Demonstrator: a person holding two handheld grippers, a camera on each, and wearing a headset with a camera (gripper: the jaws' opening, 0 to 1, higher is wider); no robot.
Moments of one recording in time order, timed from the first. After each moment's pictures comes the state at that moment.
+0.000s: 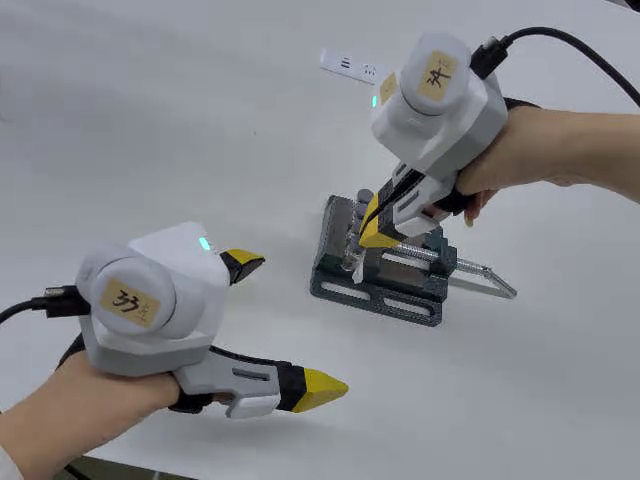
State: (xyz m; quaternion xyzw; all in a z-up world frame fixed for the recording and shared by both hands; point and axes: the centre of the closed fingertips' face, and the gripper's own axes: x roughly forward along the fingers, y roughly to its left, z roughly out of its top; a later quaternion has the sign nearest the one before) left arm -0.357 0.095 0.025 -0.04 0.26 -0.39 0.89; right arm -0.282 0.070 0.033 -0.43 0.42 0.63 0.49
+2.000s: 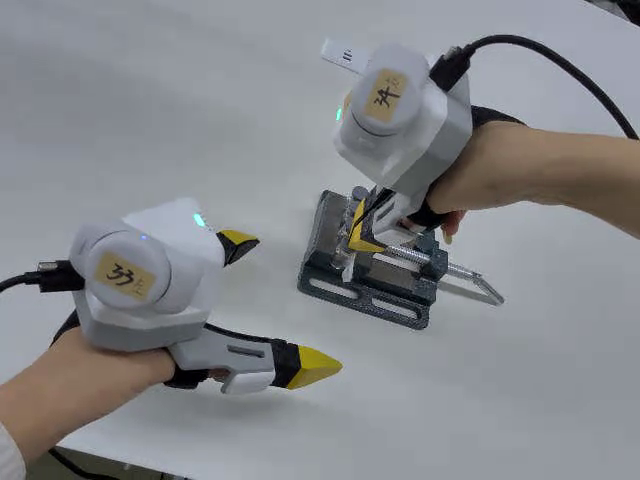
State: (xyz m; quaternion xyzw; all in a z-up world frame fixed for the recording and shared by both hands) left arm -0.340 0.093 0.024 -0.06 0.24 -0.37 0.89; right arm -0.288 0.070 0.027 -0.49 0.45 0.57 0.48
